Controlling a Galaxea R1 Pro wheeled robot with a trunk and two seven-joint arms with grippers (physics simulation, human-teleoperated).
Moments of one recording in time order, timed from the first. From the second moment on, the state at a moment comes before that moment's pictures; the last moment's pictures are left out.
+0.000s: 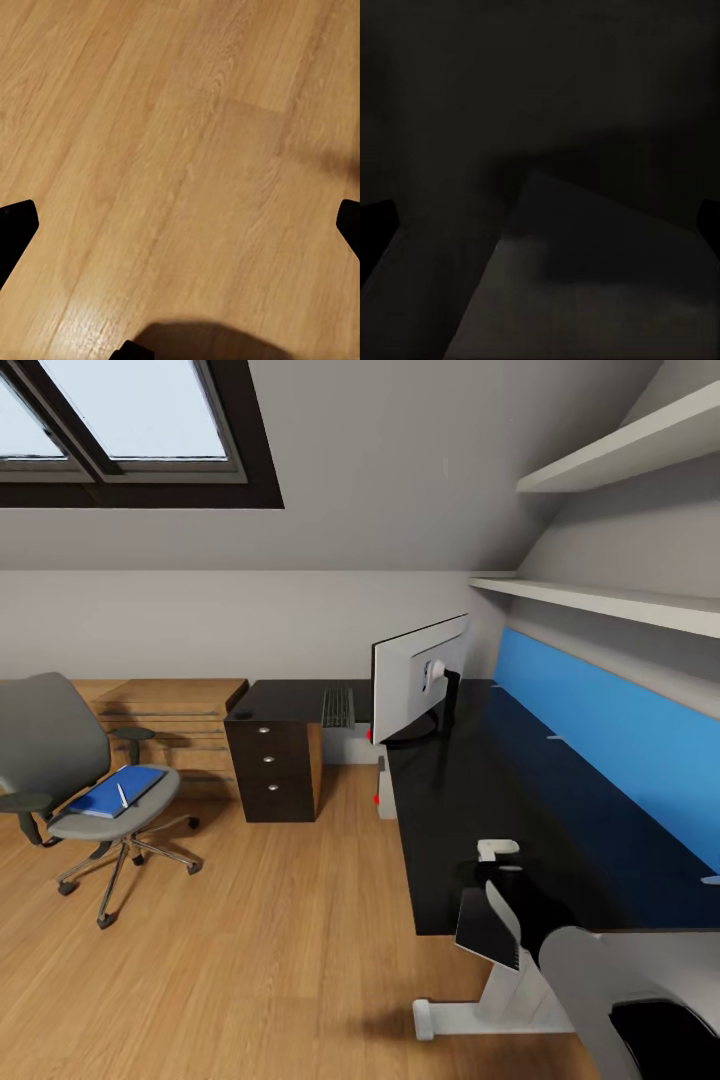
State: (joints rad) left arm -0.08 -0.08 -0.32 -0.56 0.41 -0.28 0.49; right arm -0.83 -0.05 0.11 -0.40 -0.09 0.28 -0.07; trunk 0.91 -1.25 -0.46
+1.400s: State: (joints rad) left arm -0.08 -0.08 -0.31 -0.56 0.41 -0.28 0.49; right arm -0.52 -0.05 0.09 -1.25 -0.22 0.73 -0.08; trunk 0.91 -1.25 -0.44
